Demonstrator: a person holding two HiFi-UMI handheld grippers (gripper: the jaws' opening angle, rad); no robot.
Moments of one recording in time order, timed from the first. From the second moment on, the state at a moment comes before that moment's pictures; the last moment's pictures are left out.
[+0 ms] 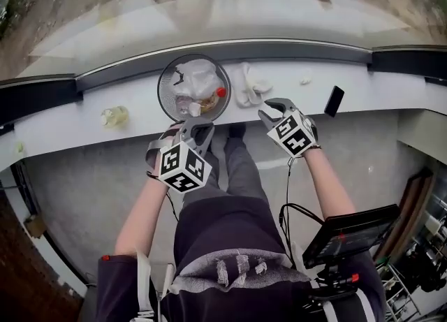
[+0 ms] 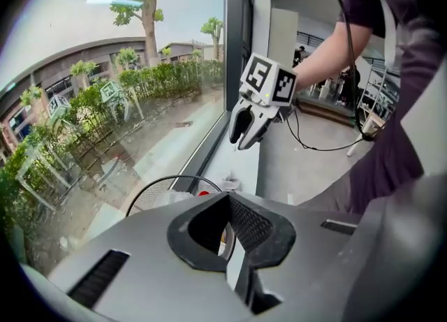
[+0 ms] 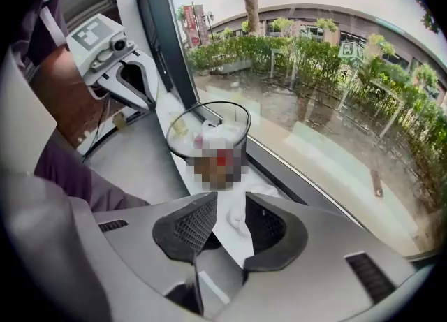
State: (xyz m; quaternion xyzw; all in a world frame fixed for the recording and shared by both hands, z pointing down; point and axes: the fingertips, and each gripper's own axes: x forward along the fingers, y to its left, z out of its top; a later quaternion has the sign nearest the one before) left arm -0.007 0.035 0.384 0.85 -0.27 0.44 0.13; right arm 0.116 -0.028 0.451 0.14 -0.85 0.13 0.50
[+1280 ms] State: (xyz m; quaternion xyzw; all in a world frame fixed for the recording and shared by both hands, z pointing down) left arm -0.049 0.020 0.394 0.87 -0.28 0.40 0.10; right arm 0.109 -0.091 0.653 0.10 -0.80 0.14 0.57
